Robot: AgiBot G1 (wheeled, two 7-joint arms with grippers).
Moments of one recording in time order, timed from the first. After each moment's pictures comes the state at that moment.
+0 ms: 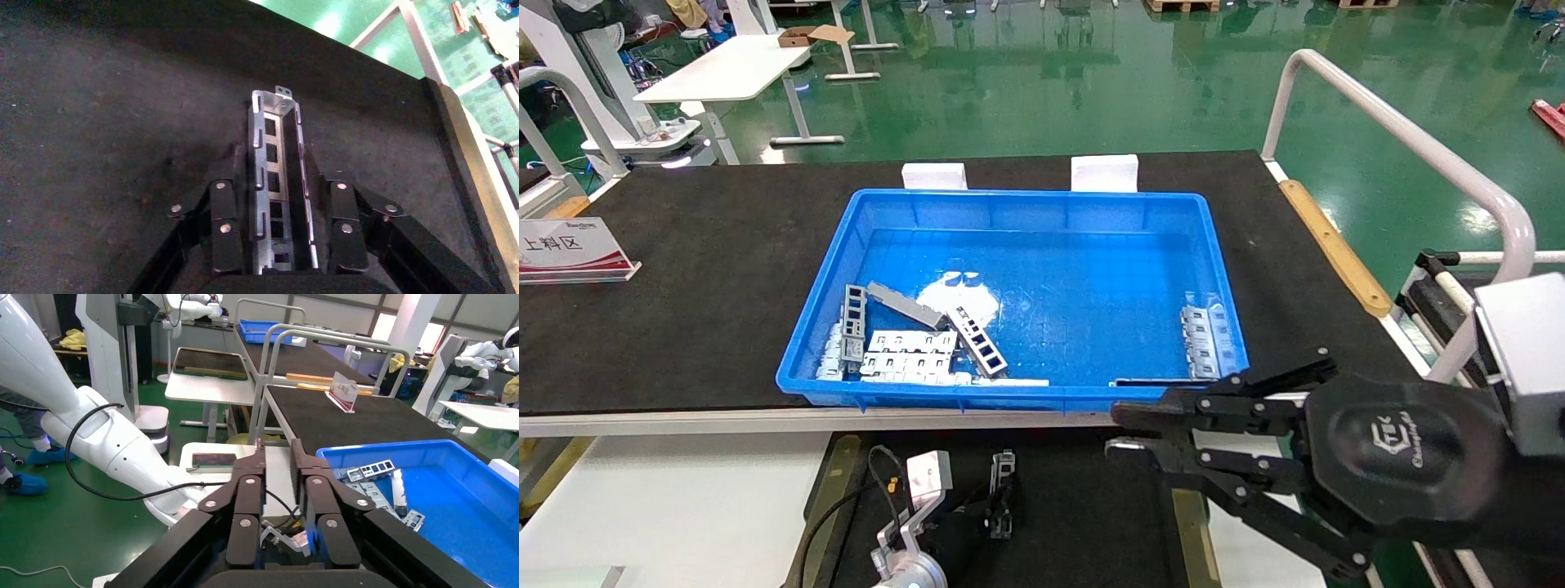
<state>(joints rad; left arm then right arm) -0.86 1.31 0.92 -0.85 0.46 -0.14 -0.16 1.09 -0.58 -0.36 1.28 -0.68 -1.47 0.15</state>
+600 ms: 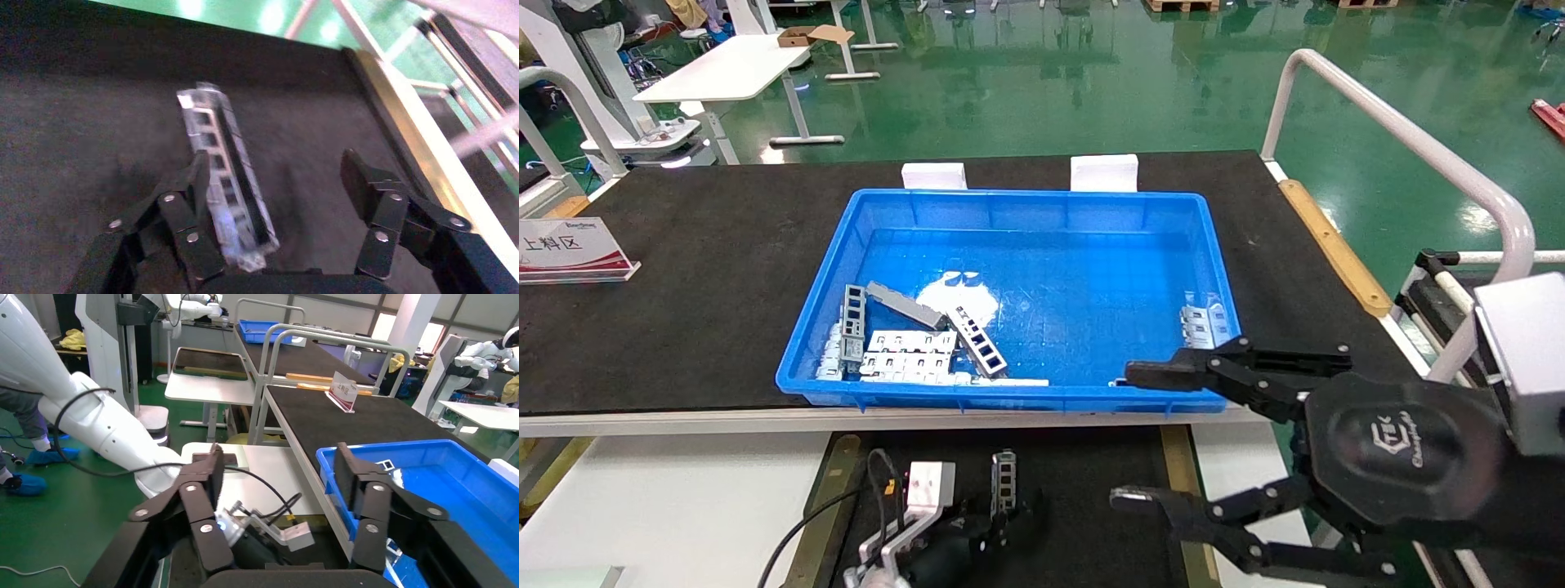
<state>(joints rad) -0.80 1.13 0.93 -1.03 0.54 0.06 -0.10 1.09 -0.58 -0.36 1.28 -0.68 -1.47 0.15</state>
